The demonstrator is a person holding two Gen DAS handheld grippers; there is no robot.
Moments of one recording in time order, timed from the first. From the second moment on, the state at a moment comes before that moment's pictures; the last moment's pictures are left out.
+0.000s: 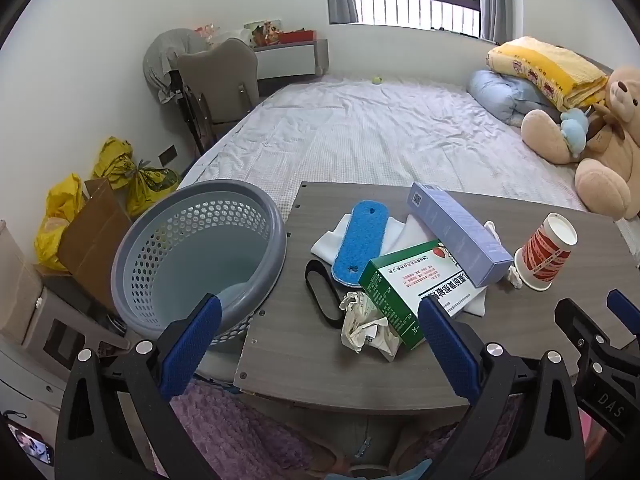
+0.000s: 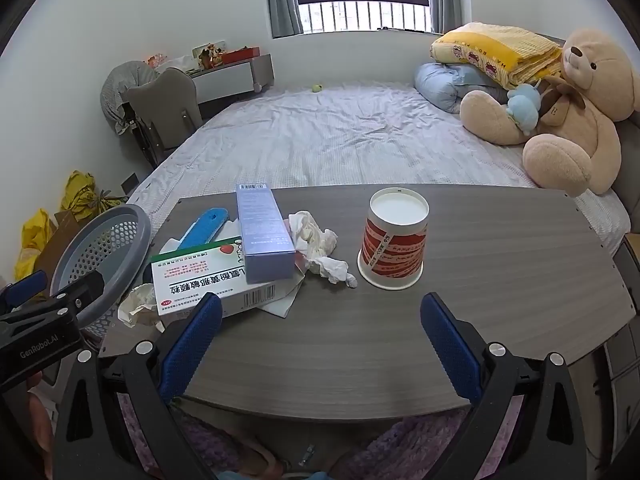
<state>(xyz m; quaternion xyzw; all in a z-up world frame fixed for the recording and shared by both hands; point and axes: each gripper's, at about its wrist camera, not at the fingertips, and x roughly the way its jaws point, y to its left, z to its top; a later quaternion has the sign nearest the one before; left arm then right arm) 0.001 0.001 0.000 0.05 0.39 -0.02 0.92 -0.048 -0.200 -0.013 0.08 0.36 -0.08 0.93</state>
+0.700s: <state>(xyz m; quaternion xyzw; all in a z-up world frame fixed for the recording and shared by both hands) -0.017 0.006 0.007 0.05 0.37 -0.02 0.93 -0.058 -0.193 -0.008 0.08 0.35 -0.07 0.93</state>
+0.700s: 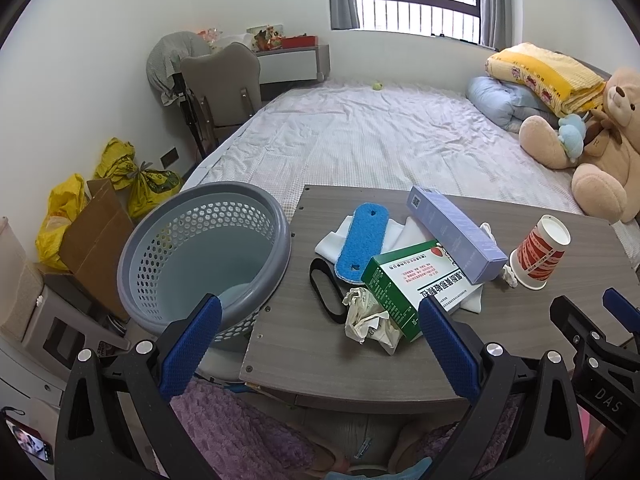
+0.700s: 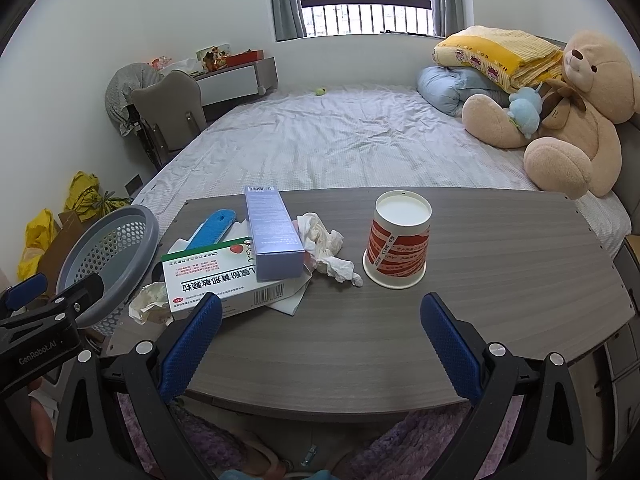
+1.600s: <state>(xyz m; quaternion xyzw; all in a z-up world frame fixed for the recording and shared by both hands) -0.020 0.008 0.011 0.05 0.37 -0.02 0.93 -0.061 -0.188 -0.004 0.08 0.35 -0.07 0.93</state>
